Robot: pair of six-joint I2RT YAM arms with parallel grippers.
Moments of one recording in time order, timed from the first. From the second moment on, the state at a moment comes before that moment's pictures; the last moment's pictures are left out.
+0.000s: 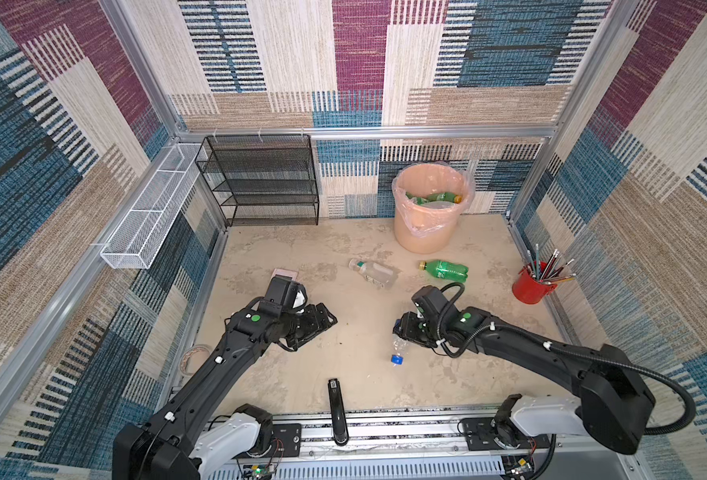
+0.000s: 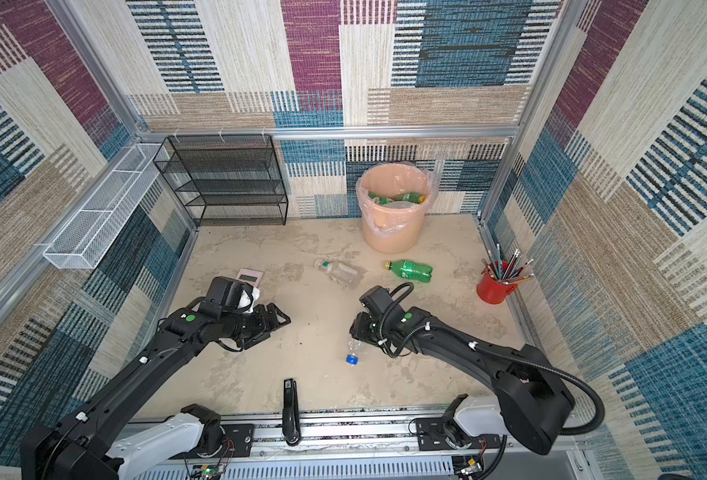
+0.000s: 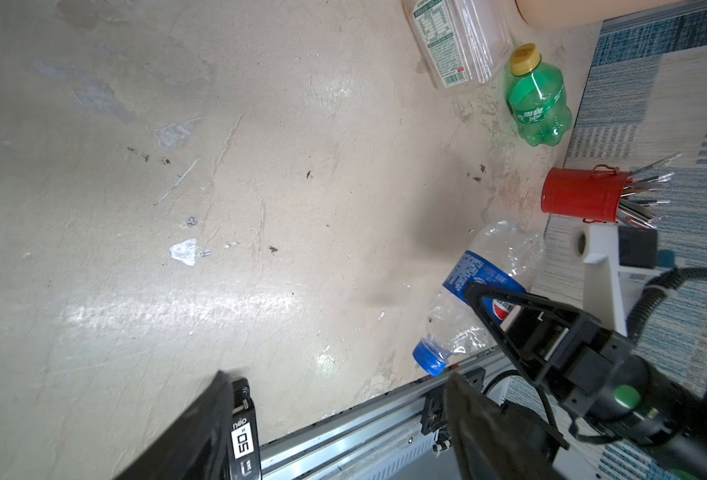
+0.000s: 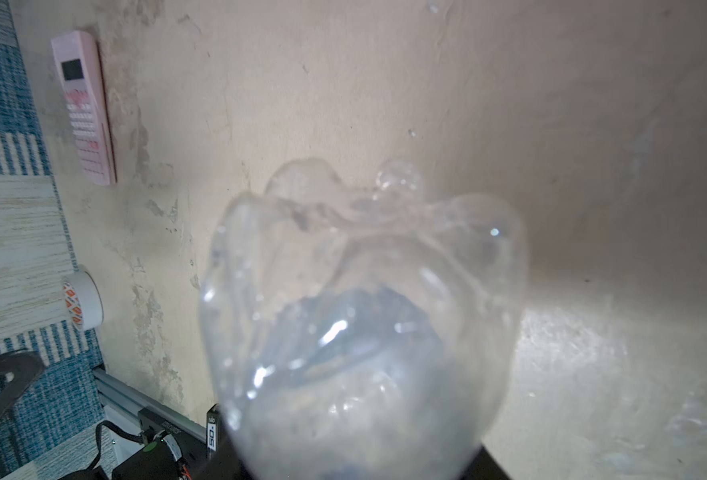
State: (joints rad) left arm -0.38 1.08 0.86 -0.76 0.37 -0.80; right arm 0.72 1.27 0.77 -0.45 -0.09 0.98
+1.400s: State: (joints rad) left arm -0.38 1.07 0.86 -0.70 0.36 -0.89; right arm 0.24 1.59 1.90 -0.61 0.11 0.55
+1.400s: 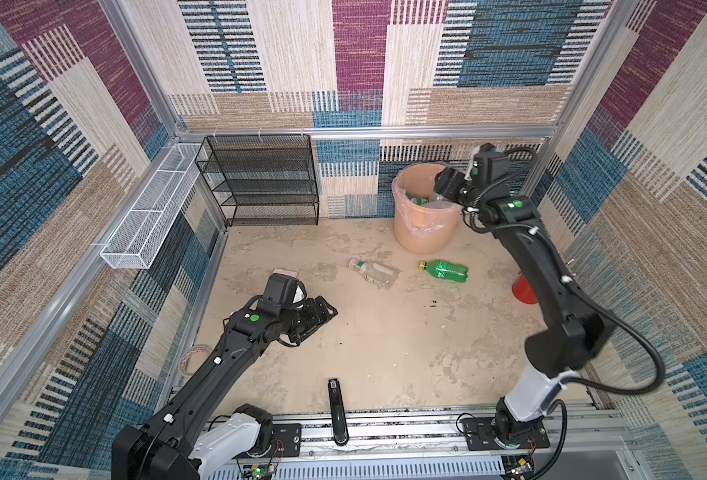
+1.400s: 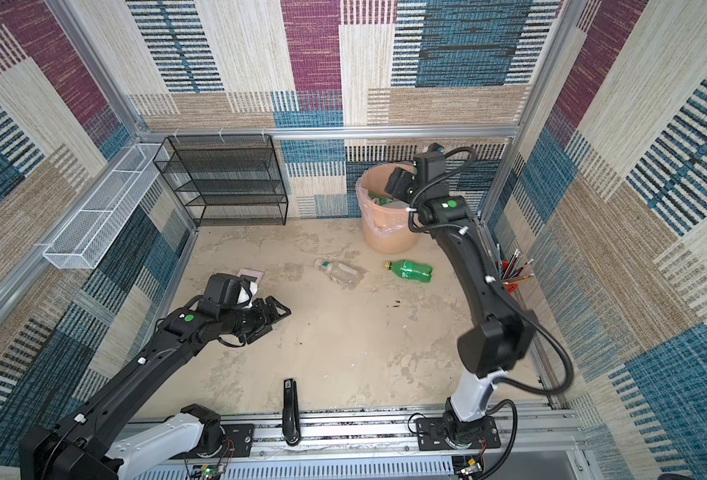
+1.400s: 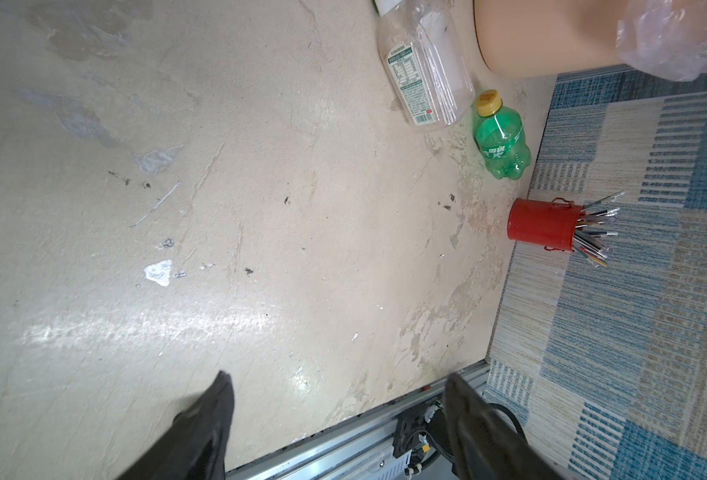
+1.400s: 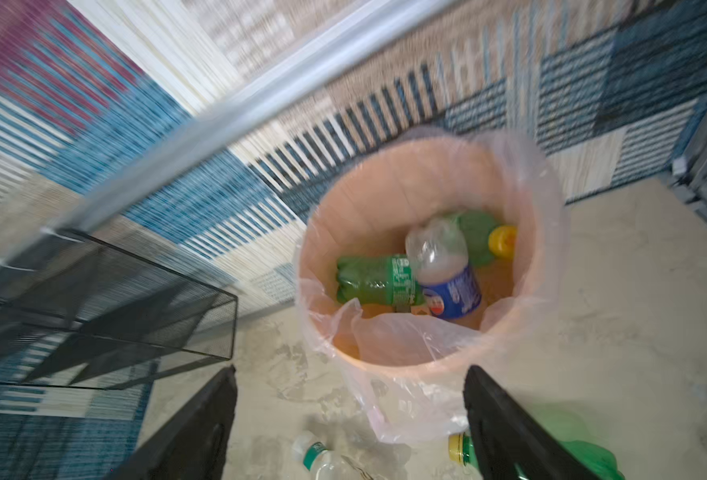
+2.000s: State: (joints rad) left arm -0.38 1.06 0.82 -0.68 0.37 -0.91; right arm 0.14 1.18 1.05 -0.65 -0.10 0.95
